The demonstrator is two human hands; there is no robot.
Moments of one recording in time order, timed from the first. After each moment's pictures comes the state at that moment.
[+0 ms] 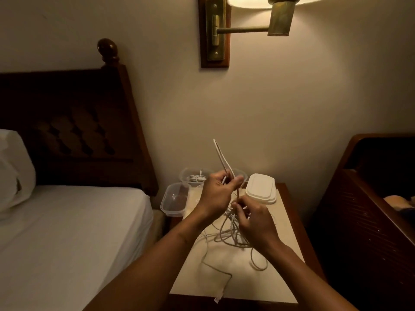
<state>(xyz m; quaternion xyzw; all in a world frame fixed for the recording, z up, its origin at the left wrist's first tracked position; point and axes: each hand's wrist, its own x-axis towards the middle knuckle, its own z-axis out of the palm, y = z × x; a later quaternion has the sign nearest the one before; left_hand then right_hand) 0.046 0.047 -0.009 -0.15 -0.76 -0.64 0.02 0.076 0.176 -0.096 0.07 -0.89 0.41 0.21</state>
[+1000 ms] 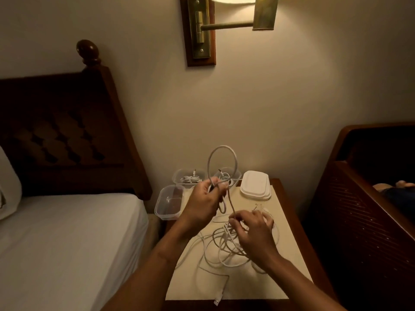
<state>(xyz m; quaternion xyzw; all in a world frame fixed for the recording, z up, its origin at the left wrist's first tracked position) 0.054 0.025 -0.017 -0.17 -0.76 -0.63 -0.06 0.089 0.179 -0.137 0.00 -0.91 0.36 0.20</state>
